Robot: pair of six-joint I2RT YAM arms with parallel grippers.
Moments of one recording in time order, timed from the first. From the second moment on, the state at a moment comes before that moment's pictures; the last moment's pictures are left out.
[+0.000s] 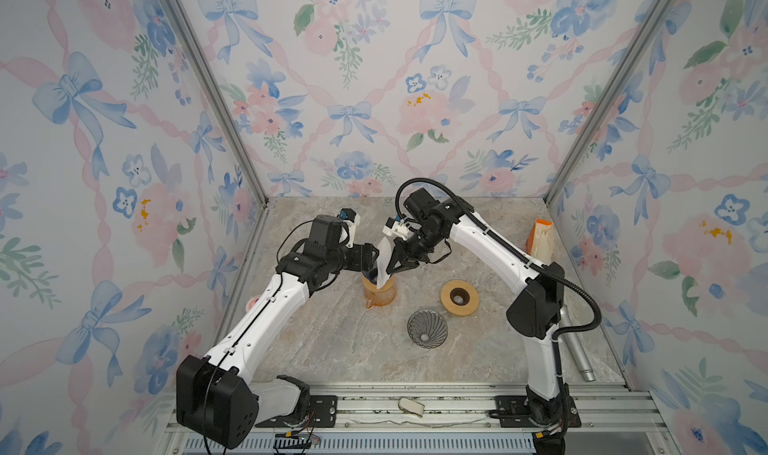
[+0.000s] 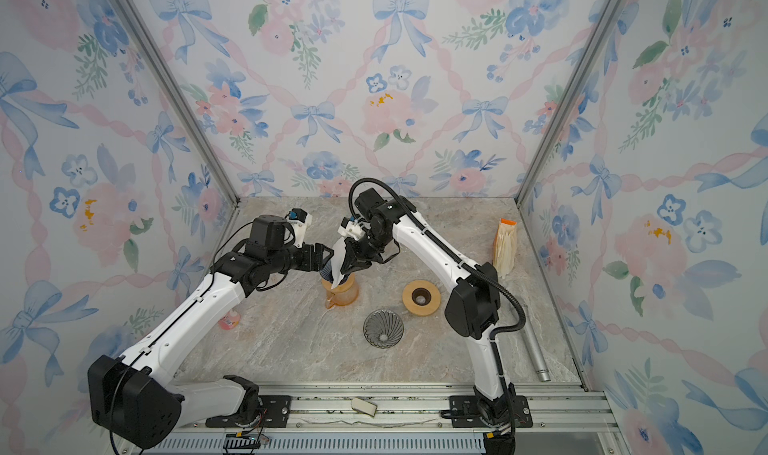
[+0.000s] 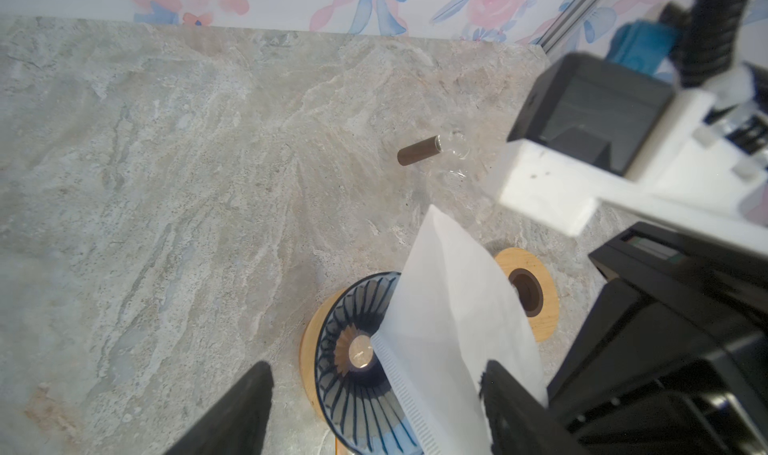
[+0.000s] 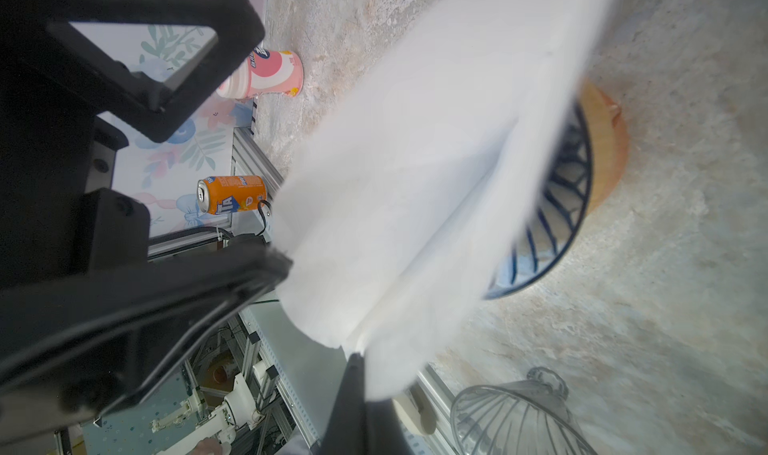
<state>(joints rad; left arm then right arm) -0.35 1.26 1.10 -0.53 0.21 -0.24 0.69 2.10 2.14 -1.28 -0.70 0.32</state>
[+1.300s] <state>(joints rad) -0.30 1.29 1.08 -0.57 0.20 -0.21 0.71 2.10 2.18 -1.26 -0.32 0.30</state>
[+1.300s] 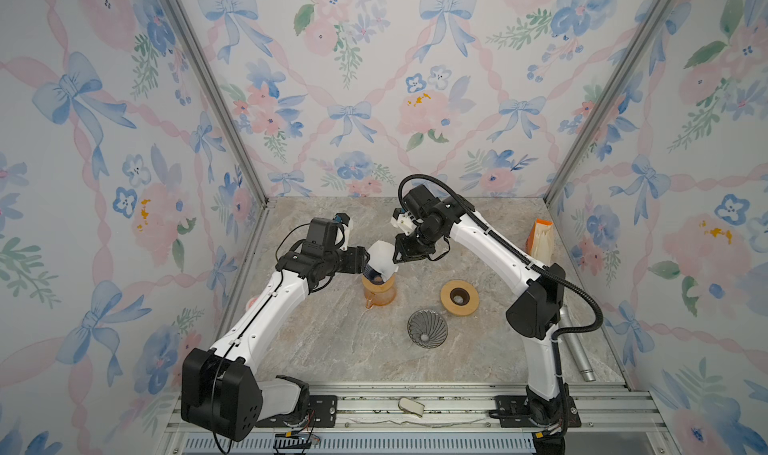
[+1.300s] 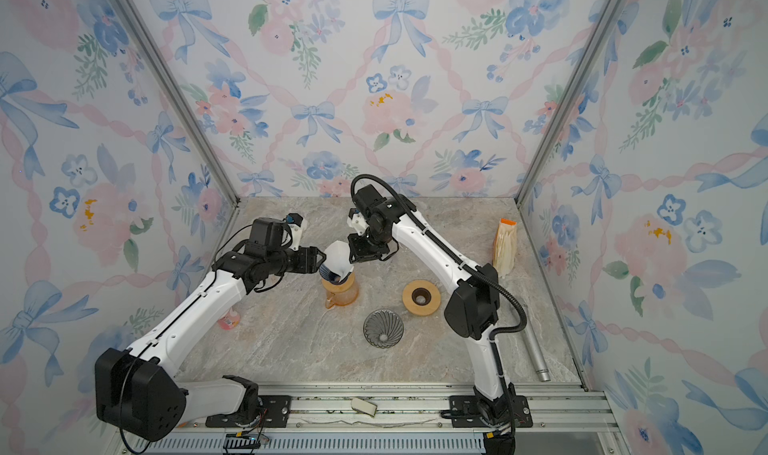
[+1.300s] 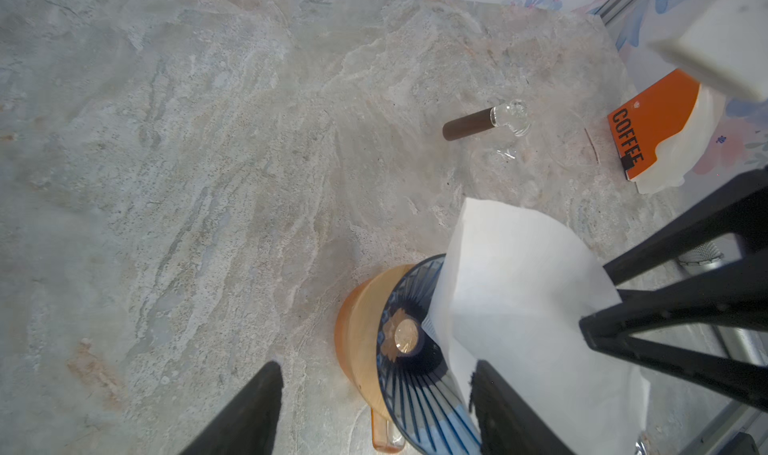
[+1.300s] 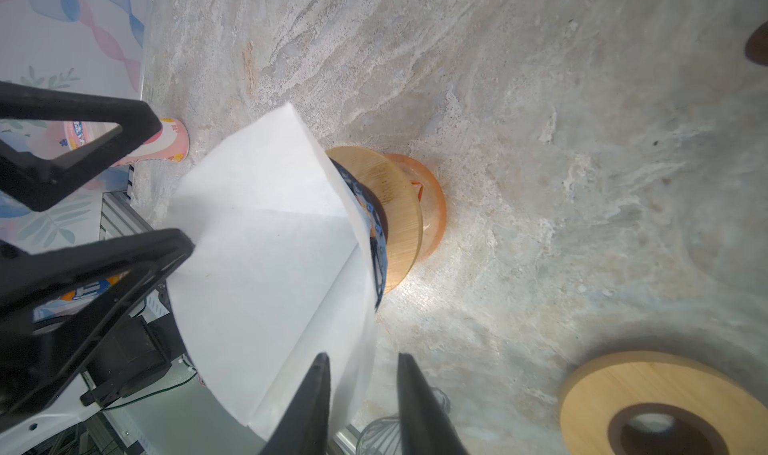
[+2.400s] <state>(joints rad) -0.29 1.33 1.06 -0.63 0.15 -0.20 0.72 2.10 1.97 -1.04 -0.31 0.26</state>
